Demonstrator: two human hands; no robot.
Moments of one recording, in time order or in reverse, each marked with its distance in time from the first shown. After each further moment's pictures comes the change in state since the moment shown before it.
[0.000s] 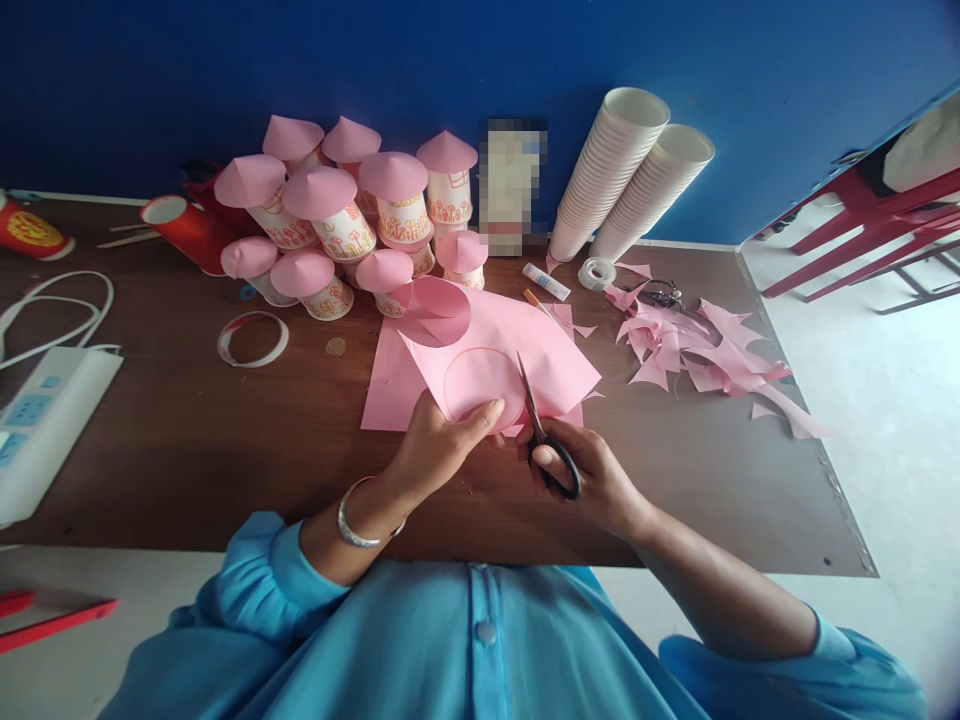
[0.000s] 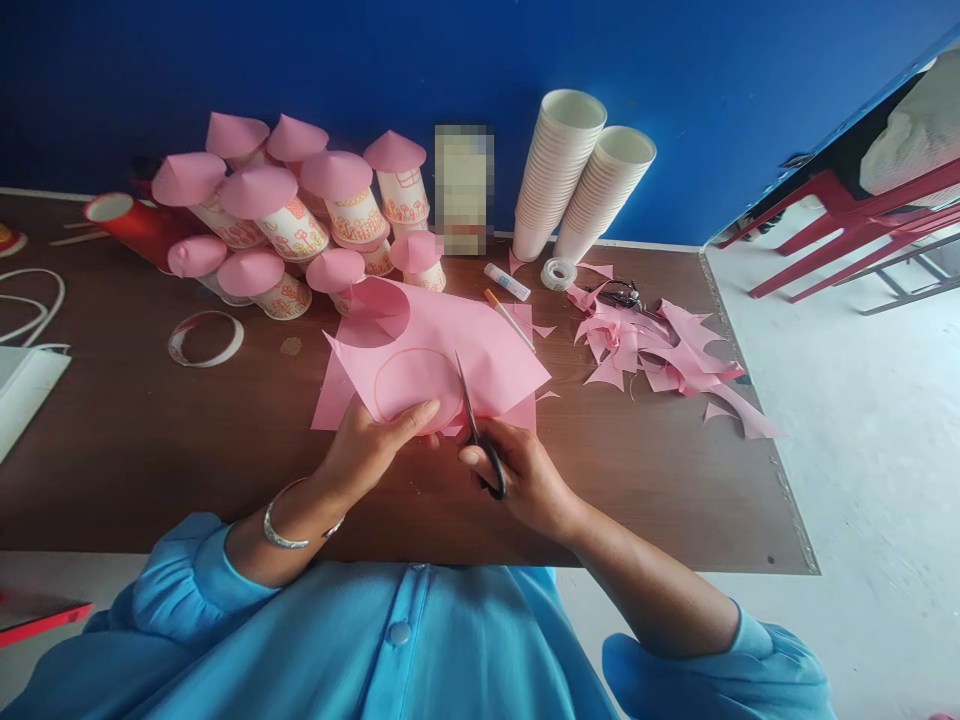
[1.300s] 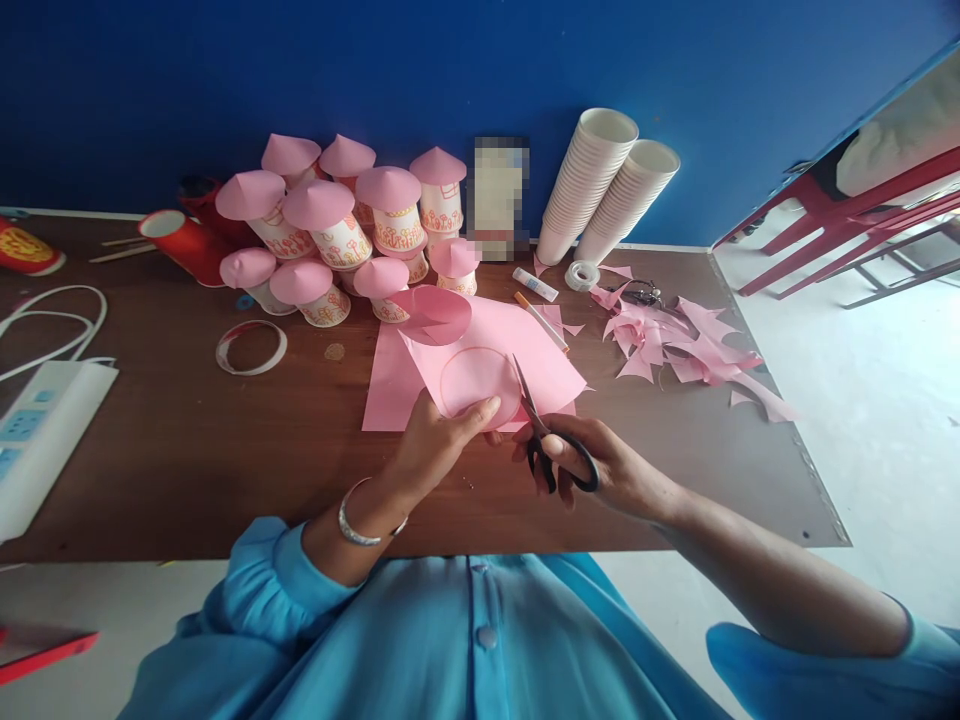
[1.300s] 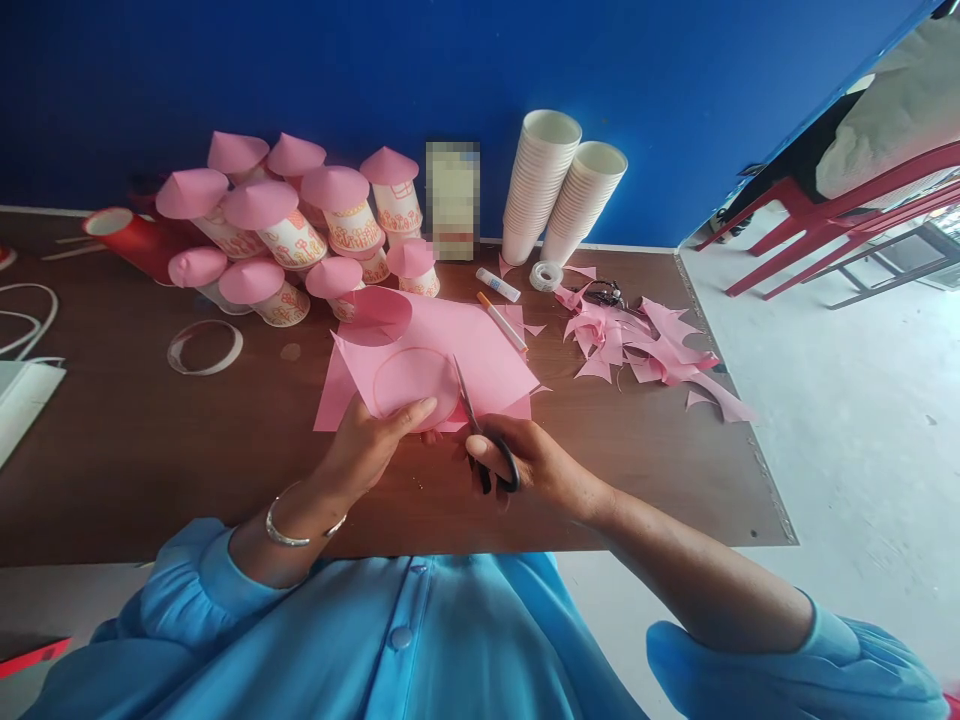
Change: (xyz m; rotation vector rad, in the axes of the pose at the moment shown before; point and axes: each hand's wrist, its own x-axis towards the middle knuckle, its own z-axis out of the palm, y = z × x) left_hand -0.003 -0.007 0.000 -0.169 -0.009 -0.067; right_hand -0.008 -0.032 -0.015 0.034 -0.204 0.159
